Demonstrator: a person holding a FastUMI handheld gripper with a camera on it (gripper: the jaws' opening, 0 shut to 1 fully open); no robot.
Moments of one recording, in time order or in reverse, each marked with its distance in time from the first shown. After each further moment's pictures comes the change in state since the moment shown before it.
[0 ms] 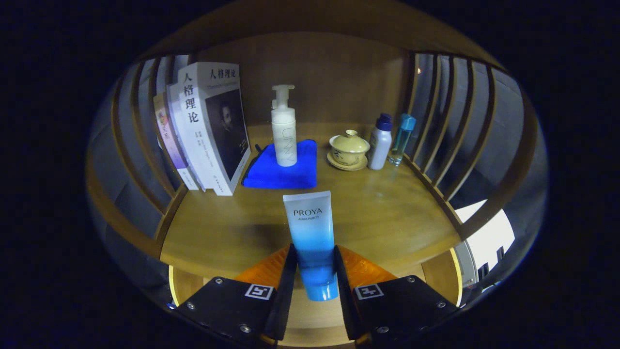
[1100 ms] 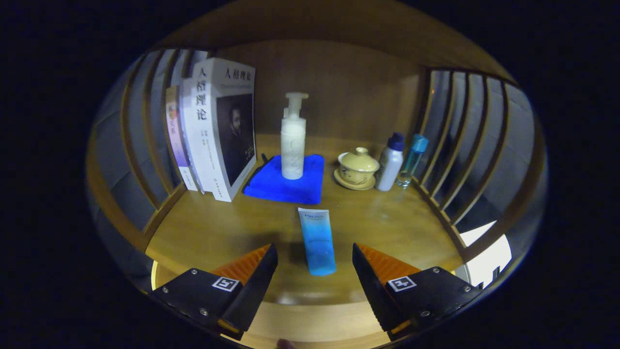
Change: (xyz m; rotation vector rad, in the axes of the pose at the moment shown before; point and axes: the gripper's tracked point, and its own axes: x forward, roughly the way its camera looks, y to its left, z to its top) arm -0.033 -0.005 -0.002 -0.080 -0.187 0.014
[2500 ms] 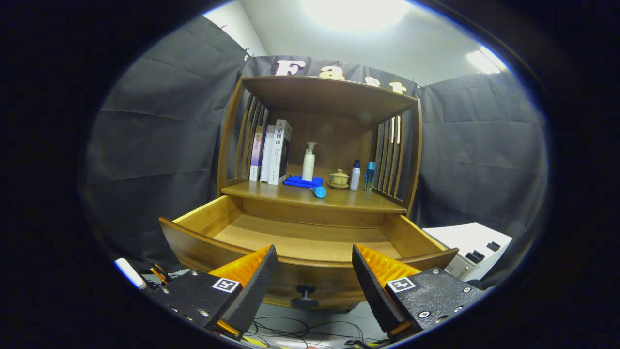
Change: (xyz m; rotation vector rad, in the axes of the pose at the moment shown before) arm -0.231 0.003 -0.206 -0.059 -0.408 0.021
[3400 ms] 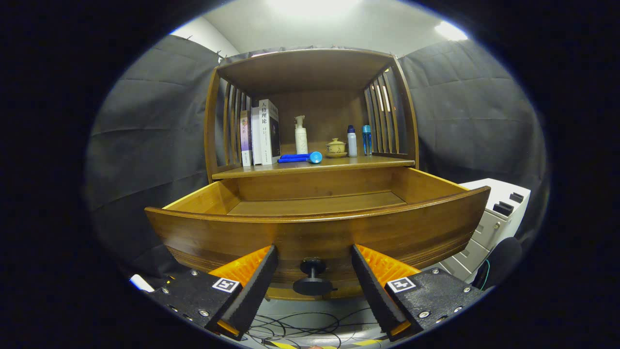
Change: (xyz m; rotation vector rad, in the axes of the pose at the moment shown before) arm 0.037 0.002 -0.058 0.201 0.061 0.005
